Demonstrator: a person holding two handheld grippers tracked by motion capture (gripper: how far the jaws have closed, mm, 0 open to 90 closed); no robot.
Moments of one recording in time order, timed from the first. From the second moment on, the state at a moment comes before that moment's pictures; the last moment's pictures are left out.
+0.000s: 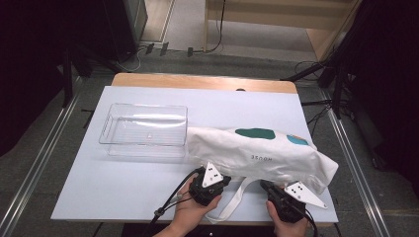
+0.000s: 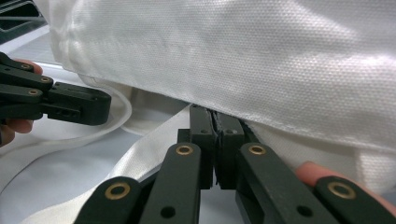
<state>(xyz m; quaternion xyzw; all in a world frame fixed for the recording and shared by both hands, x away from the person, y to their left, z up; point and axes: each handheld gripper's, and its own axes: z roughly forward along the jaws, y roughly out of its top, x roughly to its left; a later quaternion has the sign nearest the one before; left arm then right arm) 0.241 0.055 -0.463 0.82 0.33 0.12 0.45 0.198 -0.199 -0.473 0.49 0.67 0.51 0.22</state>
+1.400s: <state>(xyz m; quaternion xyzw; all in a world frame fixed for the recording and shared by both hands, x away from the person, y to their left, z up) 0.245 0.031 -0.470 0.83 0.33 -0.01 0.44 0.201 -0.194 -0.458 0.45 0.67 0.55 0.22</state>
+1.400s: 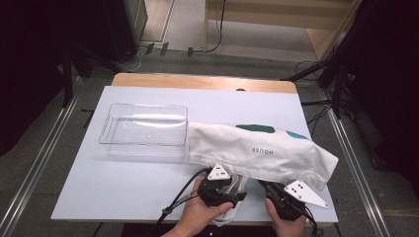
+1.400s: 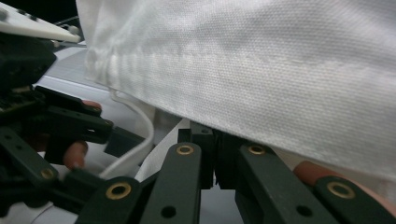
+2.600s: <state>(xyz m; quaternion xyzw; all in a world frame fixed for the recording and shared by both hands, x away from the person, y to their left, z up) 0.262 0.045 -0.366 0.80 0.28 0.12 0.52 0.190 -0.214 -0.461 0.50 0.65 0.50 0.26</state>
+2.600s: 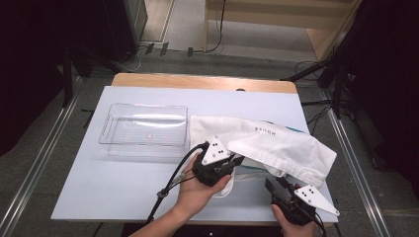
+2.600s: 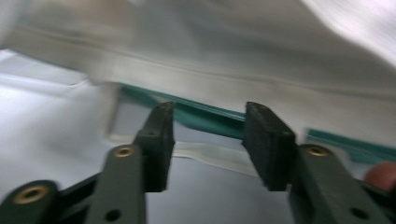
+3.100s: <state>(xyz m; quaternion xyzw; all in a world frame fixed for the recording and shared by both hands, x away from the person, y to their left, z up) 0.276 0.045 -0.350 0.79 0.28 0.13 0.53 0.182 -0.241 -0.466 0.66 0.51 0.45 0.32</state>
